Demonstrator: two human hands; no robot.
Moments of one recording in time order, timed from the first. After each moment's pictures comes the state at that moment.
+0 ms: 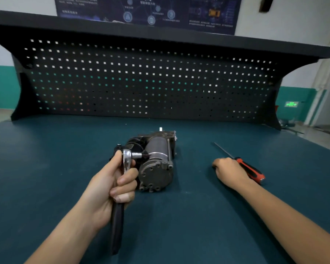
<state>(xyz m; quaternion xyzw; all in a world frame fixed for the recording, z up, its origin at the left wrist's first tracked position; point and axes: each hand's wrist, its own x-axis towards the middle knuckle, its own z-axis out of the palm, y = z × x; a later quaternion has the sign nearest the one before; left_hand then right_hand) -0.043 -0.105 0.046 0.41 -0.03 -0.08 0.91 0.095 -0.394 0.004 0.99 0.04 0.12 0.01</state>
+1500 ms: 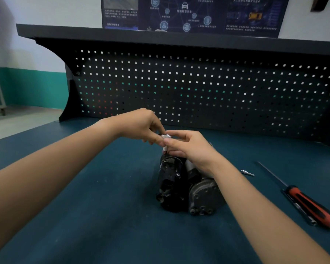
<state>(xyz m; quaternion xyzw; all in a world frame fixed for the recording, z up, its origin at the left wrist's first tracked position) 0.085 -0.028 0.147 0.96 -0.24 0.07 0.15 0.095 -0.206 0.091 0.72 0.26 -0.08 -0.64</state>
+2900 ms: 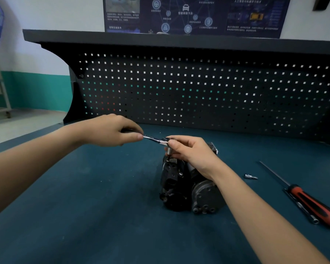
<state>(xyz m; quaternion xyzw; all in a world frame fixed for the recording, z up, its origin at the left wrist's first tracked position) 0.042 0.020 0.140 0.98 -0.17 0.11 0.09 0.087 -0.208 0.079 0.70 0.30 -0.05 -0.65</state>
